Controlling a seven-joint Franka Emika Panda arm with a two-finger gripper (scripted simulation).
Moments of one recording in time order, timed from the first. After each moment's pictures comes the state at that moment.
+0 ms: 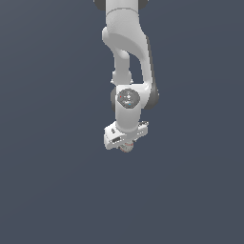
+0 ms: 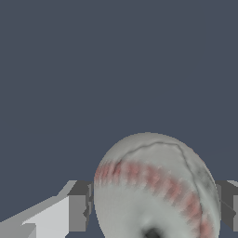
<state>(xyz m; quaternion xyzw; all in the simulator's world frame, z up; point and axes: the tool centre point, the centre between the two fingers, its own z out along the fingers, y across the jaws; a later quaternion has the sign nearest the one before) 0.012 0.020 0.076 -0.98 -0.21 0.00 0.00</state>
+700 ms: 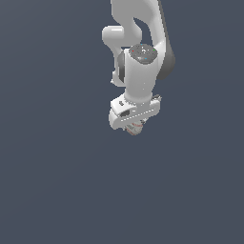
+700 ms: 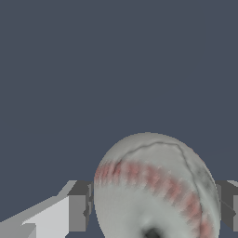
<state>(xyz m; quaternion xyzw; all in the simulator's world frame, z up) -0.011 0.050 0.193 -0.98 -0.21 0.00 0.00</state>
